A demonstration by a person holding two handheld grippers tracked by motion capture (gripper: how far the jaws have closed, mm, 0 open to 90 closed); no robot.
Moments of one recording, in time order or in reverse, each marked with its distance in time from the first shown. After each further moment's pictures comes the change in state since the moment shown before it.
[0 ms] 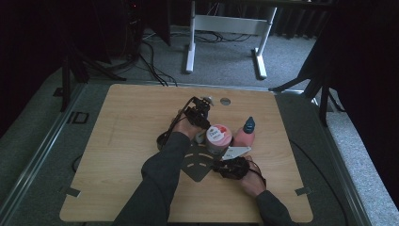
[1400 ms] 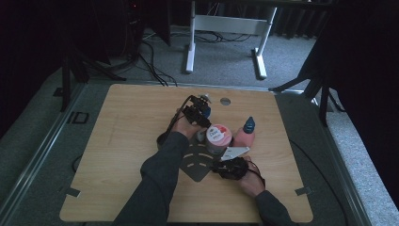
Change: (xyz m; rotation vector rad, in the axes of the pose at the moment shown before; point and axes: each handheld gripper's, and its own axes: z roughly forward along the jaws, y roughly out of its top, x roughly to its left) left arm 0.010 -0.003 0.001 -0.051 -0.028 -0.056; right arm 0.002 0.001 0.003 0.007 0.008 -0.002
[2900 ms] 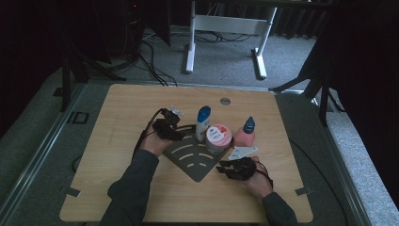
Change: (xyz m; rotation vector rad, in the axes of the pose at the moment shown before) left arm 0.031 -0.093 -0.041 -0.101 0.032 0.042; right arm -0.001 -0.002 -0.027 0.005 -0.028 0.015
